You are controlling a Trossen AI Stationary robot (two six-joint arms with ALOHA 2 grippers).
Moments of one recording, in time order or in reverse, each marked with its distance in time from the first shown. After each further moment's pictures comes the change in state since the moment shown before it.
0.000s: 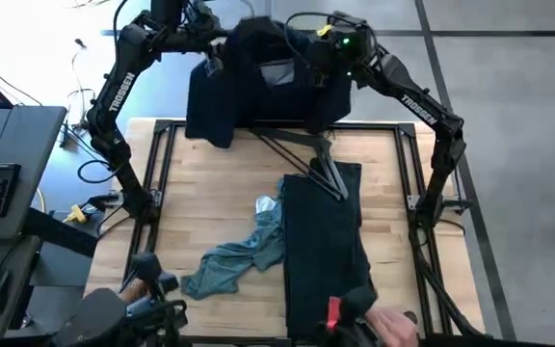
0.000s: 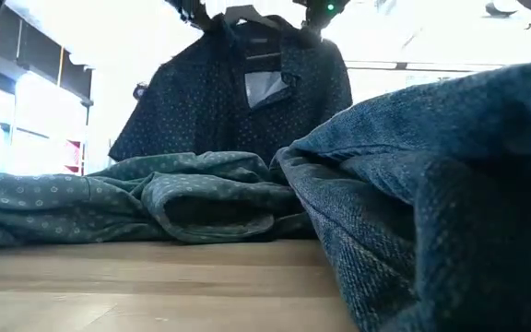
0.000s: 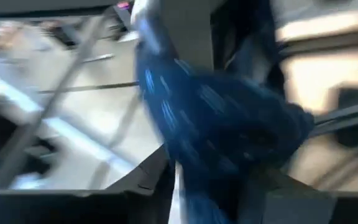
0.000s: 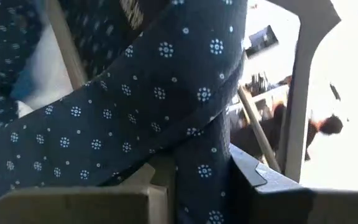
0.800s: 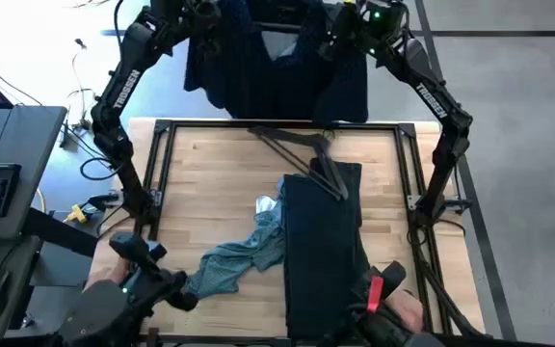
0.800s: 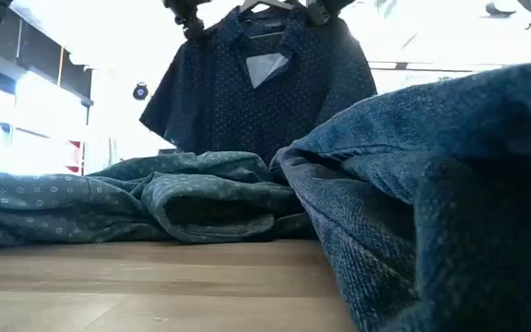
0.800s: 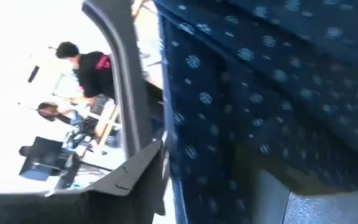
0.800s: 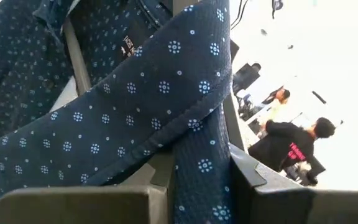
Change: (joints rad) left arm 0.012 0.053 0.000 0.240 -0.373 0.188; right arm -0.117 0.015 0.127 0.134 -0.237 0.099
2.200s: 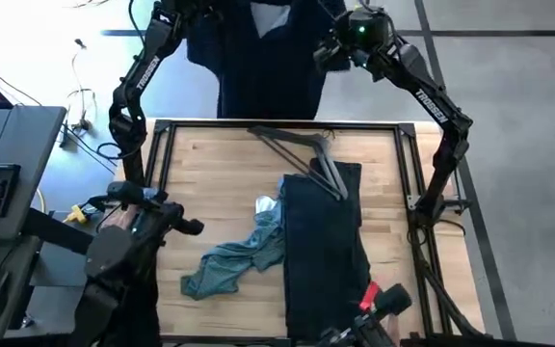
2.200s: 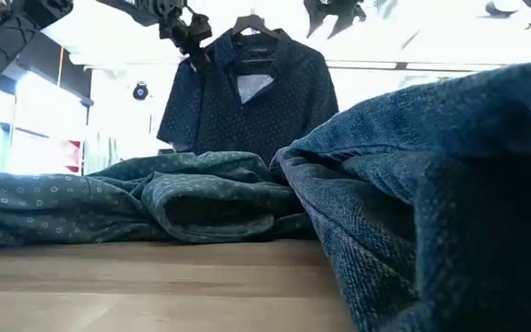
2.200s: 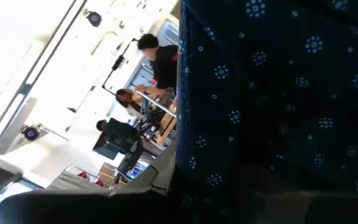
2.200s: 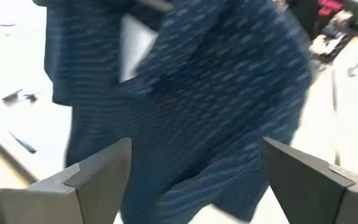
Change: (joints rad) left arm 0.152 0.218 -0.002 0.516 -0.038 0.022; right arm 0.097 -0.019 0.002 -0.361 0.279 0.678
